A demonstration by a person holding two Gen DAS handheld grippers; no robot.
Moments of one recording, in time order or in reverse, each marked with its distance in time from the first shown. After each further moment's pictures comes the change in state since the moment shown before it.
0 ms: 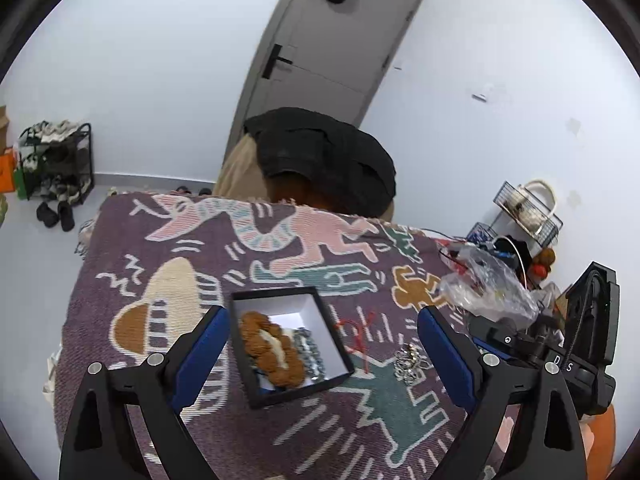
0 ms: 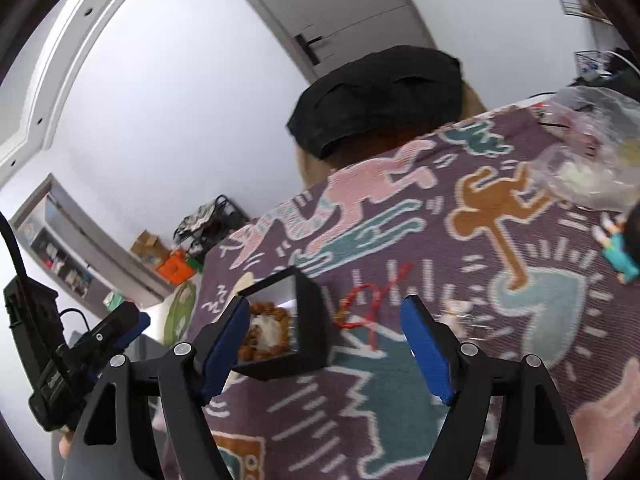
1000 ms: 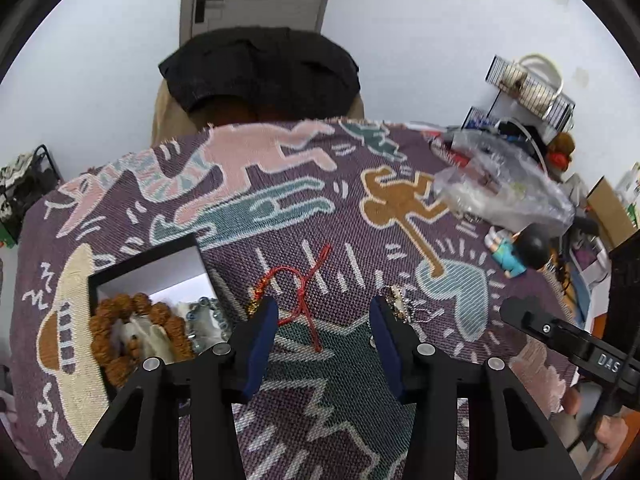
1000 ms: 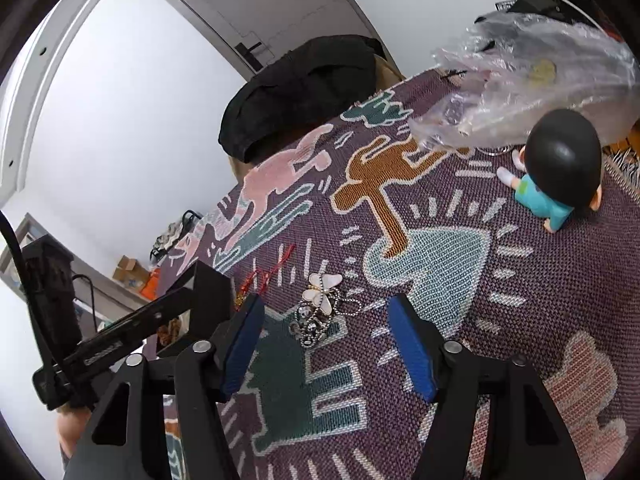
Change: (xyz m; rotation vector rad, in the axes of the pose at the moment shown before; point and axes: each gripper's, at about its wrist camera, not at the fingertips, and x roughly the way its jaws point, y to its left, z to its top) left arm 0.132 -0.089 -0.034 0.233 0.307 0.056; right arm -0.008 -0.106 -0.021 0.133 0.019 -0.045
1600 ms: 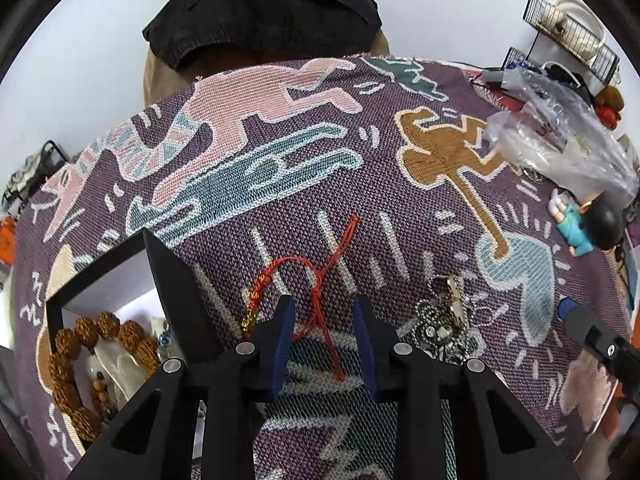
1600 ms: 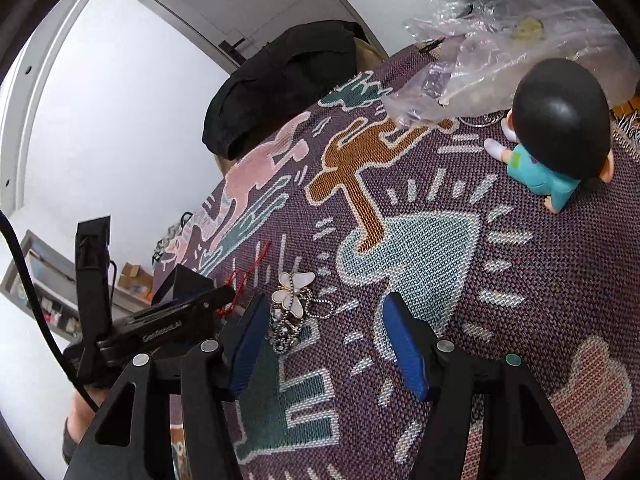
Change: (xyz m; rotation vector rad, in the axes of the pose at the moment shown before) left arm 0.076 -0.006 0.014 0.047 0.190 0.140; right arm 0.021 -0.028 0.000 0.058 0.037 0.010
